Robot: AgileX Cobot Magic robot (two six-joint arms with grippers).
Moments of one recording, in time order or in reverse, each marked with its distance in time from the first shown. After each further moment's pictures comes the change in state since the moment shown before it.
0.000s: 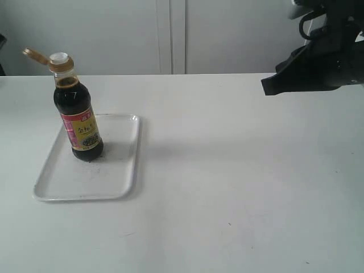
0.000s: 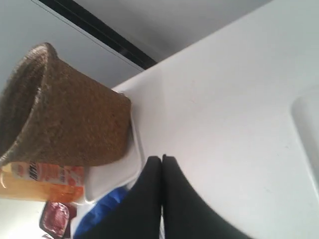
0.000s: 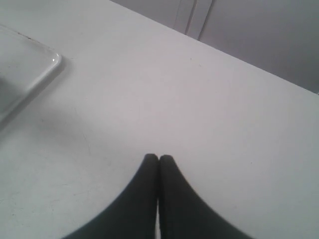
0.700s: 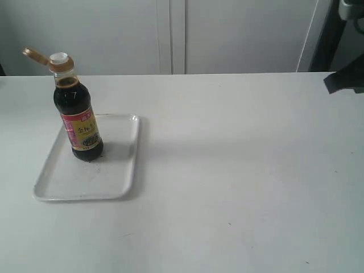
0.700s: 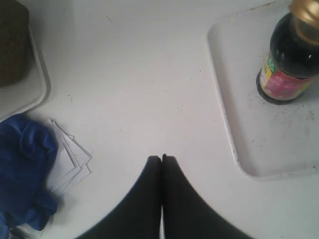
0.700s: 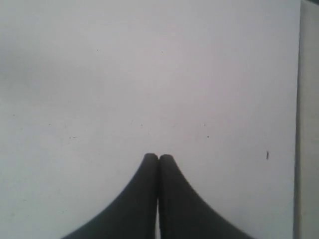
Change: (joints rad) left arm 0.272 -0.114 0.023 -0.625 0.134 0.378; right arm -0.163 0.022 -0.154 -0.386 0.422 0.318
